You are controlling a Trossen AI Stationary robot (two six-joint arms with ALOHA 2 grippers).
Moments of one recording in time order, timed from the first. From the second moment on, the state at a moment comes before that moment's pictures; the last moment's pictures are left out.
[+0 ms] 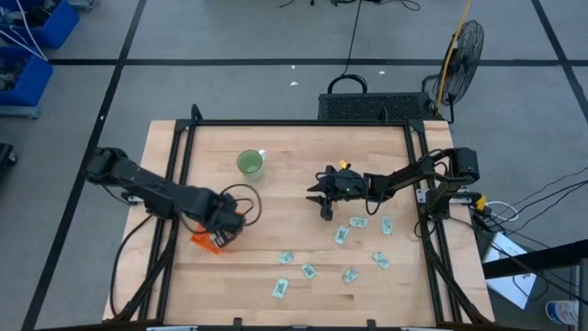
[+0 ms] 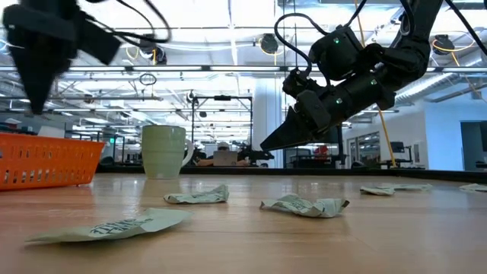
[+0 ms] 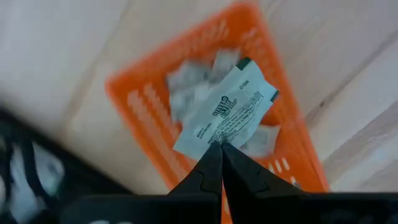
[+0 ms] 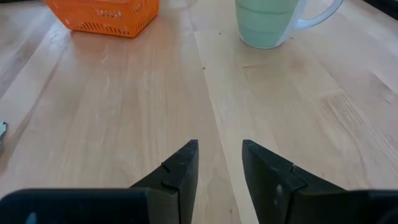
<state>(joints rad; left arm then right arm) -0.34 1.41 1.01 -1.27 -0.02 -1.02 -0.11 1.73 0.59 0.65 0.00 0.07</state>
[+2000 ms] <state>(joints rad) -0.18 1.84 1.10 -0.25 0.27 -0.19 -0.03 1.67 0.59 0.66 0.00 -0.12</state>
